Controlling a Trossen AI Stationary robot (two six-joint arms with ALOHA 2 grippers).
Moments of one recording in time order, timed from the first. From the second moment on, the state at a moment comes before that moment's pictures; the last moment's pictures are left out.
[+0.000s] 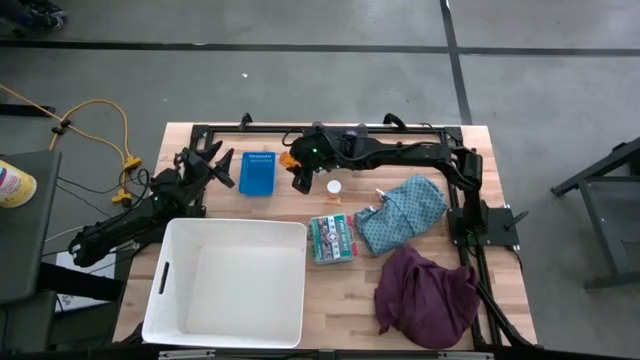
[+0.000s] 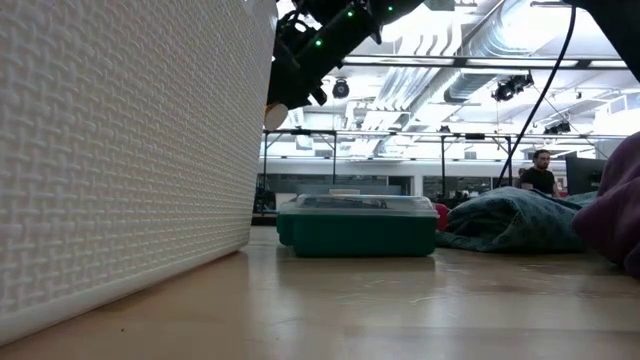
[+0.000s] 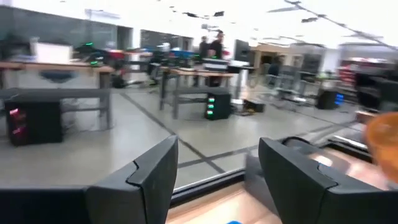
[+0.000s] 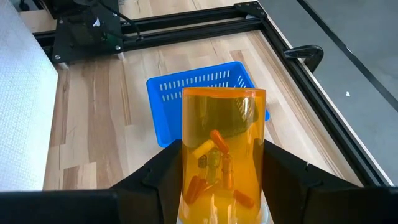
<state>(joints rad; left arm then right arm) 0.48 0.00 0.02 0.14 -0.45 -0.06 -0.22 2.00 1.72 -0.33 0.05 0.03</state>
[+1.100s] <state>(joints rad) 0.49 0.69 0.44 0.24 0.28 -0.02 -0.22 2.00 1.72 -0.34 0.05 0.03</state>
